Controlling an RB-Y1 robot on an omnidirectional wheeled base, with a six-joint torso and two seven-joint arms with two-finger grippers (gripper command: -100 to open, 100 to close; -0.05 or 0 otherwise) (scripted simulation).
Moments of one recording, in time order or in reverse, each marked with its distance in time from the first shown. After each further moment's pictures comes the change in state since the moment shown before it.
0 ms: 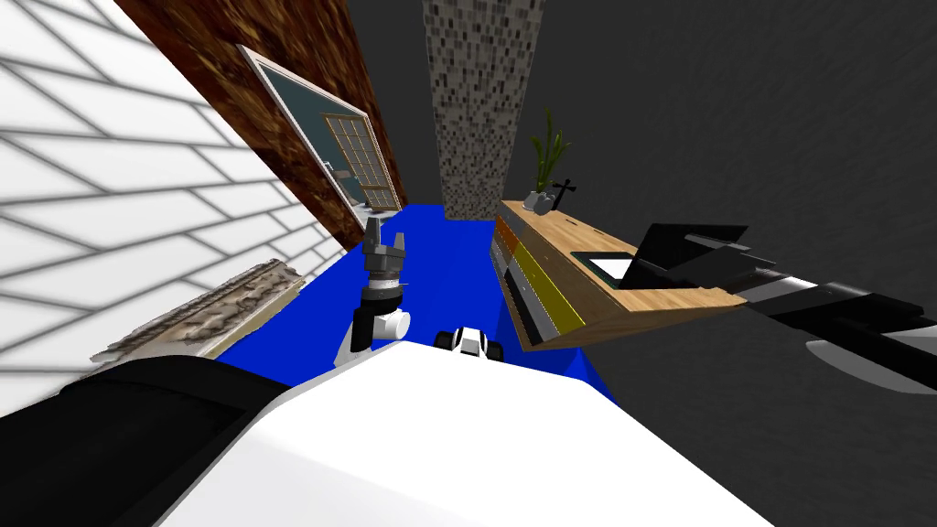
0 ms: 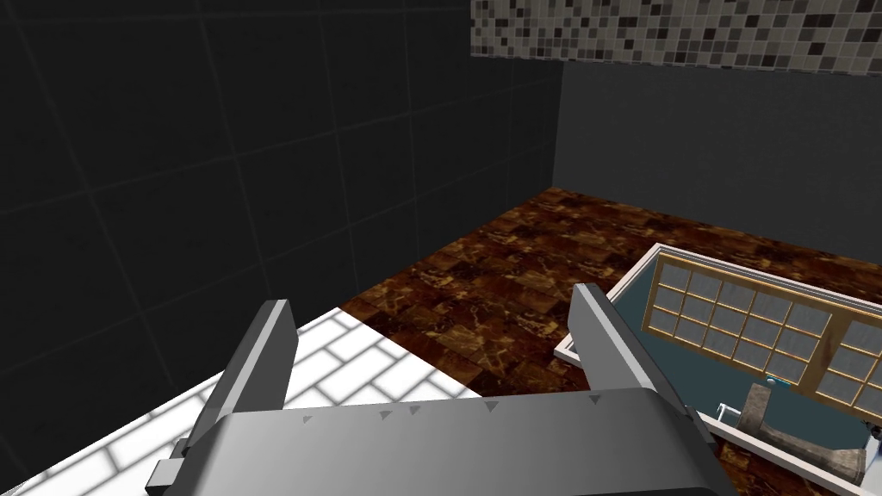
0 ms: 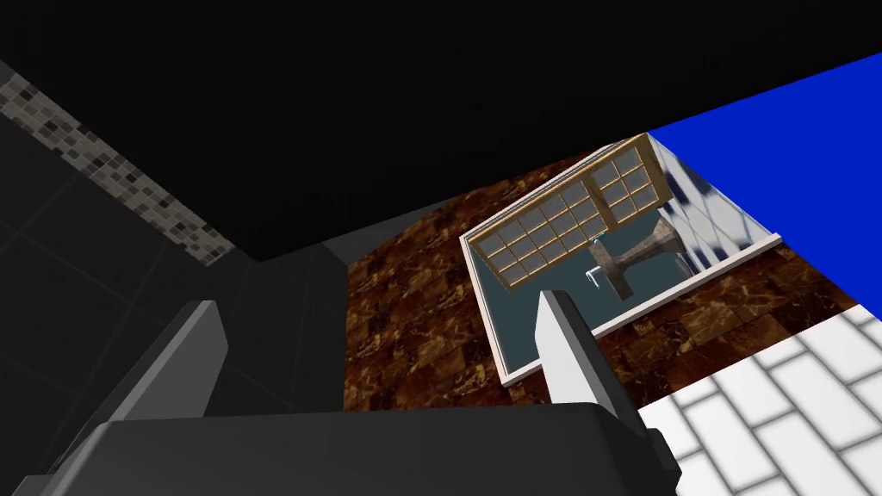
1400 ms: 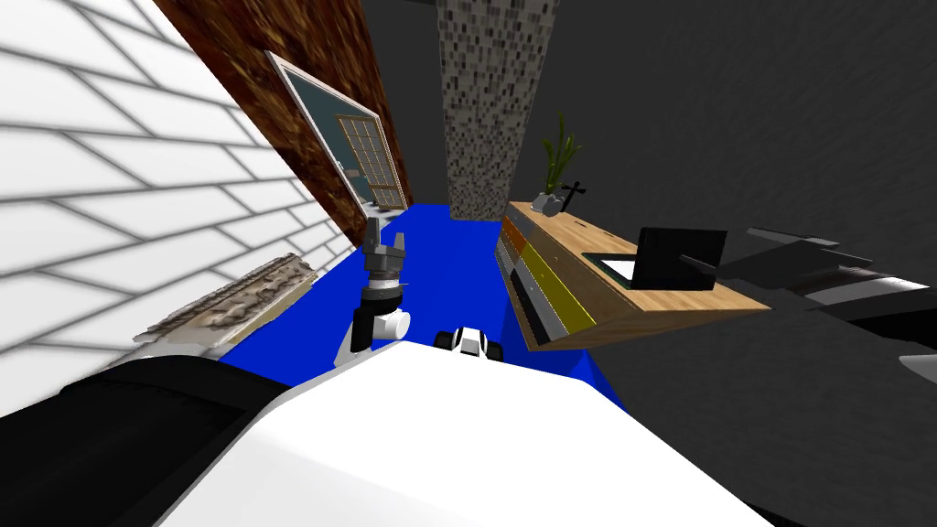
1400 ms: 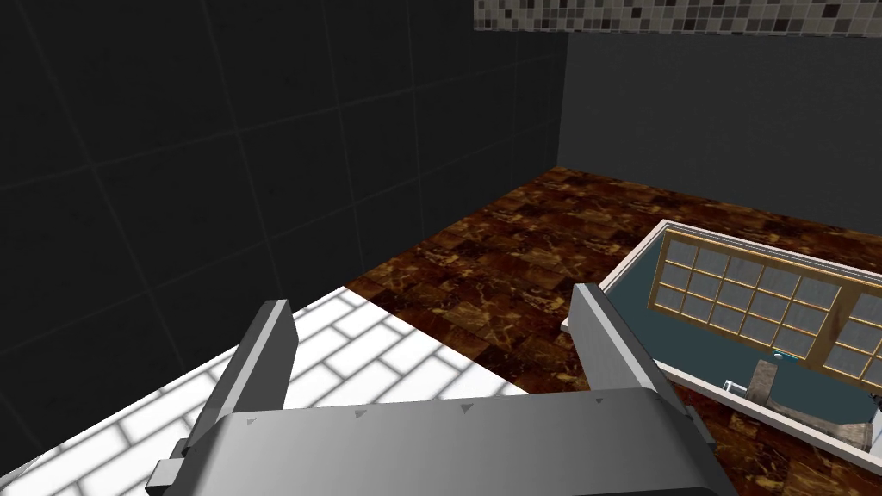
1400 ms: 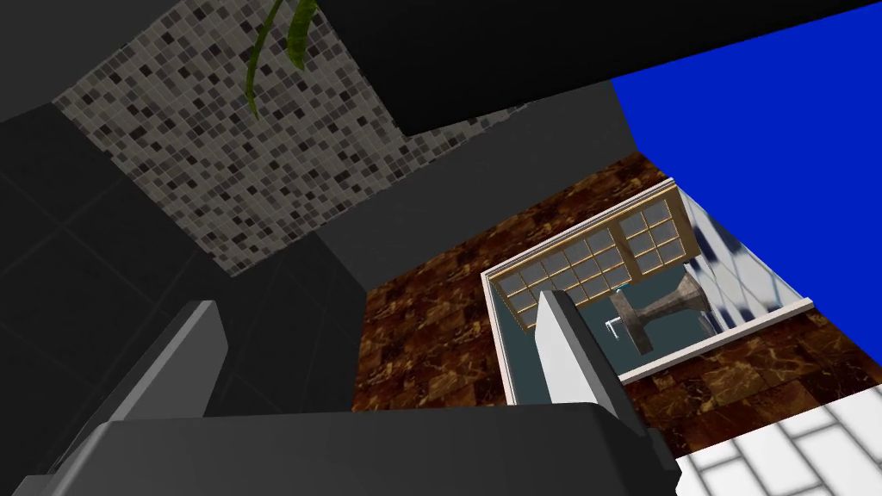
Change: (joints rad) left arm 0.000 0.000 0.000 0.000 0.000 0.000 0.000; right arm -0.213 -0.103 0.157 0.379 -0.080 -0.112 0.108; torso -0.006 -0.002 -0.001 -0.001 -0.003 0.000
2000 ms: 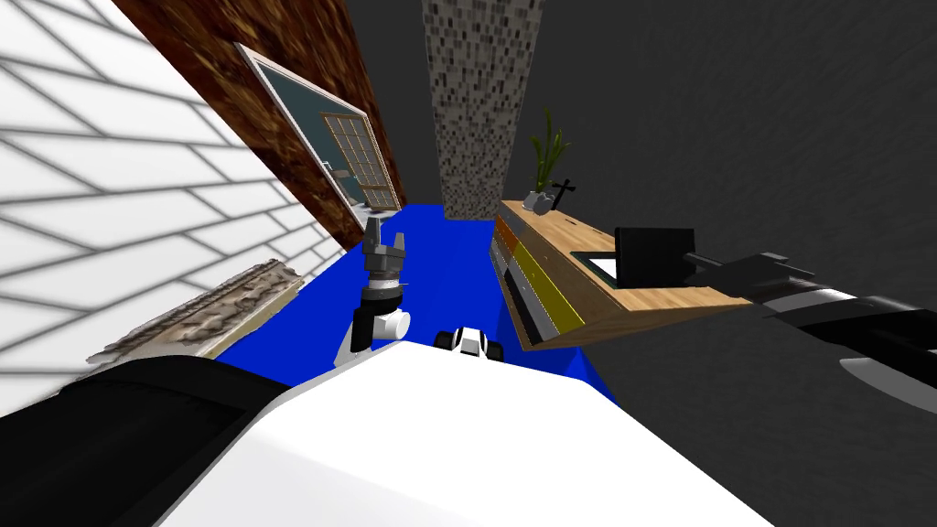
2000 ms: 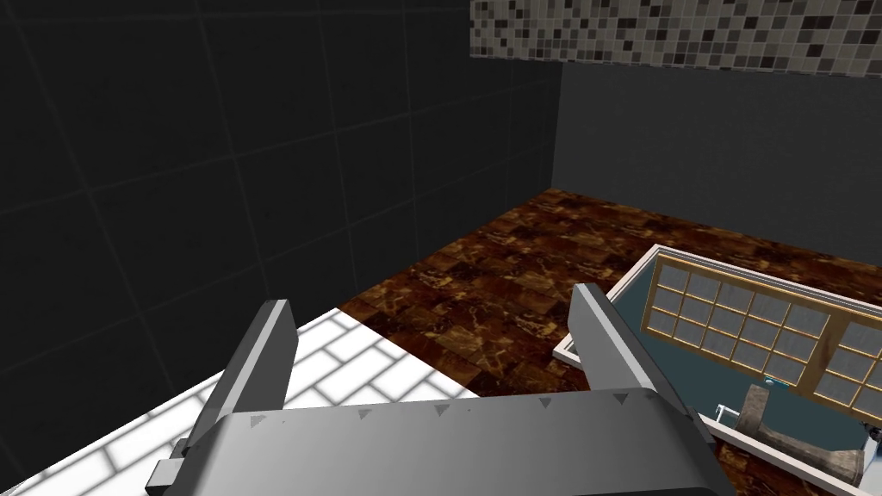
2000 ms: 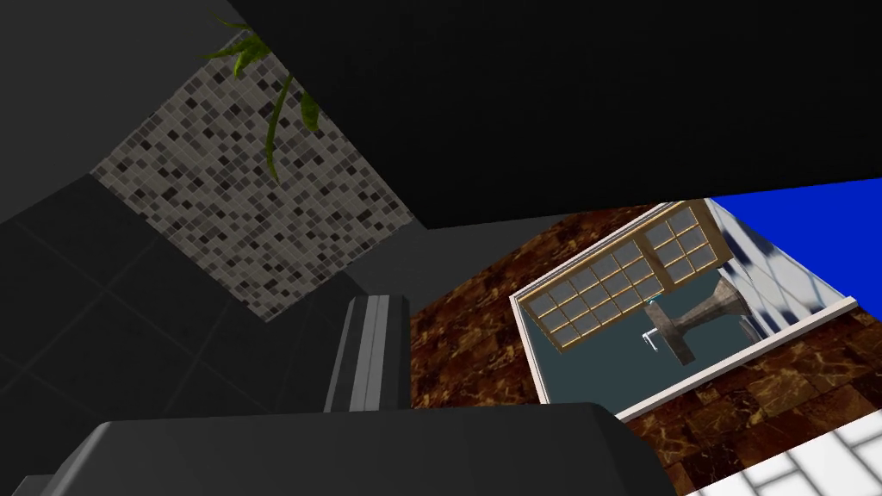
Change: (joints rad) left arm 0.000 0.000 0.000 0.000 0.000 0.000 0.000; right arm 0.159 0.095 -0.134 -0.183 0.073 0.102 -0.095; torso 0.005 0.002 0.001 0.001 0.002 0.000
